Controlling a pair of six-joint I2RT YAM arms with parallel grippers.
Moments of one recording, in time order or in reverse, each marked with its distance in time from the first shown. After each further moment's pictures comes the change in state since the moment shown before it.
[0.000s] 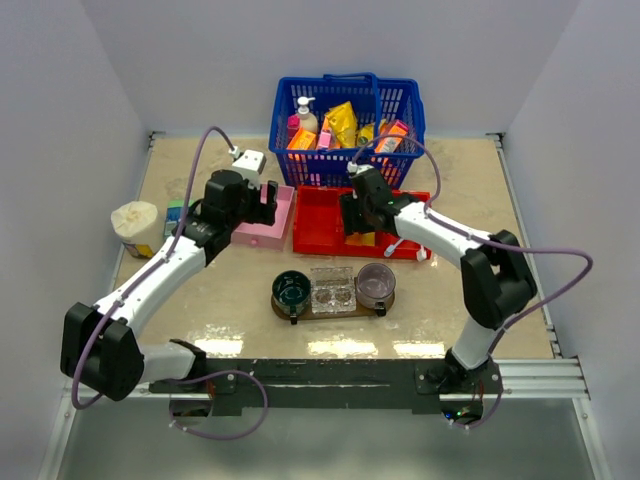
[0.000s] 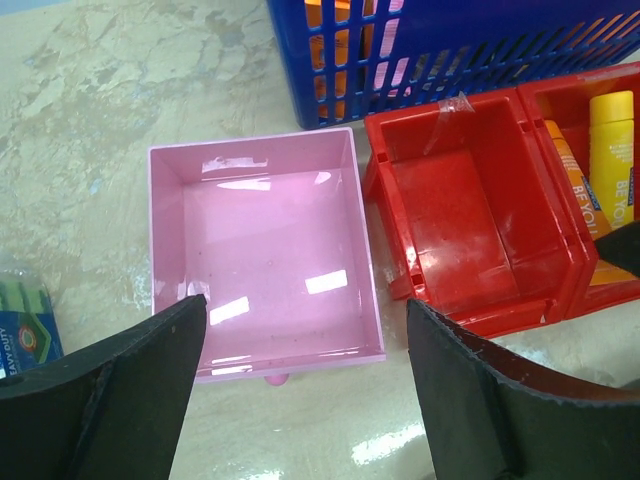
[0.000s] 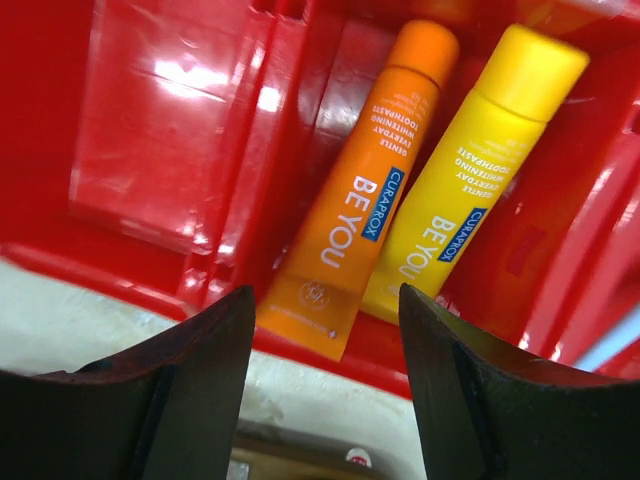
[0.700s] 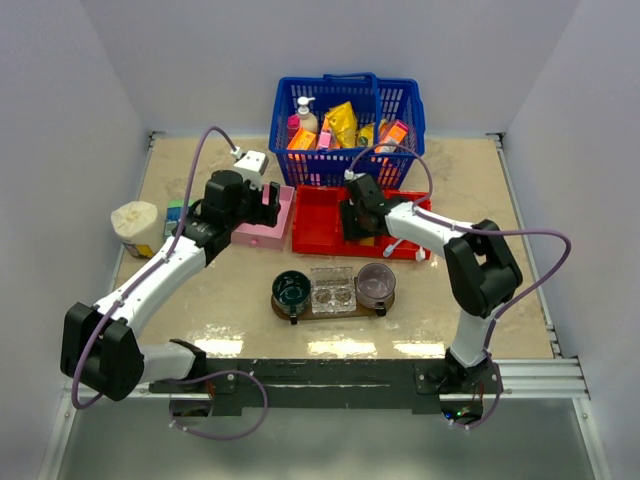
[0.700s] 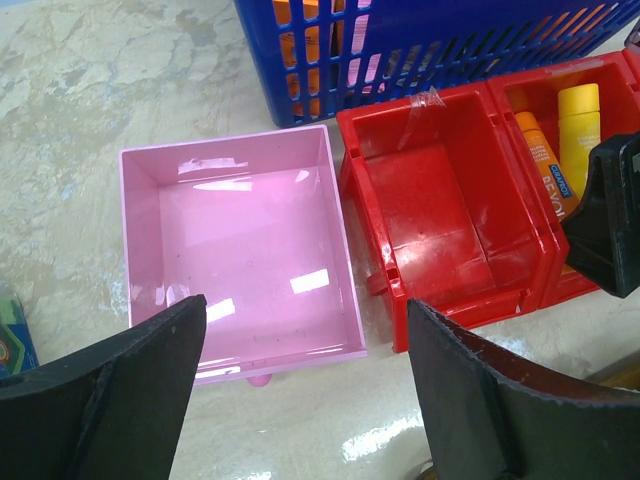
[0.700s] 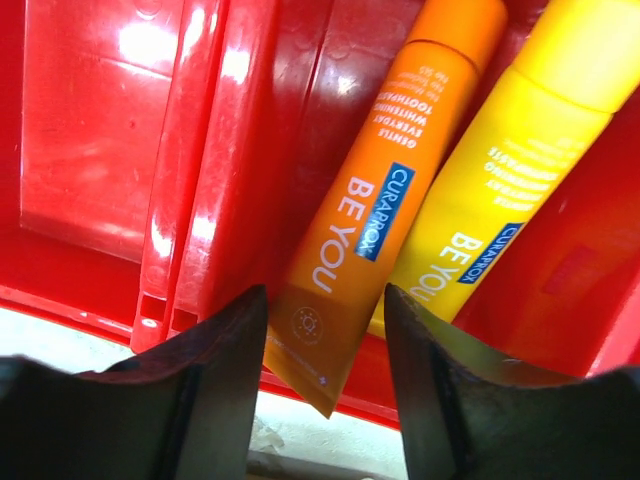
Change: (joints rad) left arm 0.000 0.000 -0.001 0.002 0.054 -0.008; right arm 0.002 0.113 0.011 0.019 -0.005 0.033
